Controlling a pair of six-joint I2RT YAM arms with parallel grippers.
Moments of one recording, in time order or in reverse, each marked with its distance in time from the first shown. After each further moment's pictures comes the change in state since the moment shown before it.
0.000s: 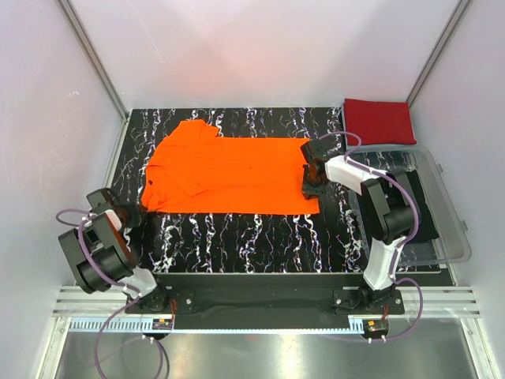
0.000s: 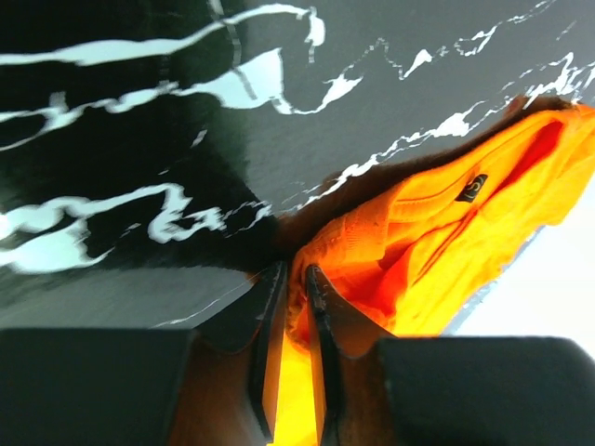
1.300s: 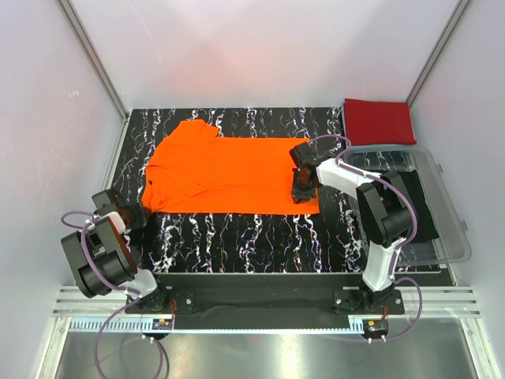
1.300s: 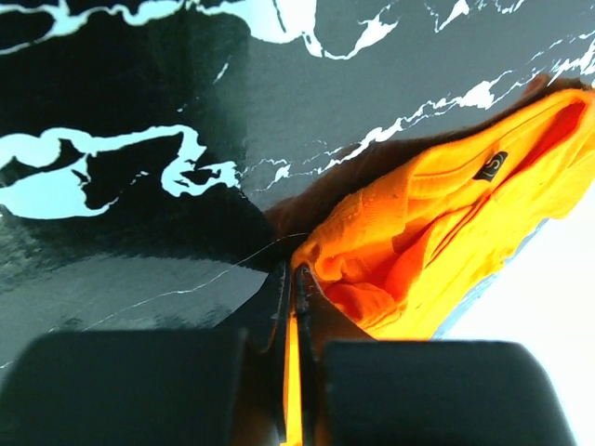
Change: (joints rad) left arm -0.041 -0.043 -0.036 -0.014 -0.011 -0.061; right arm 0.090 -0.011 0.008 -0.016 -0.048 0.079
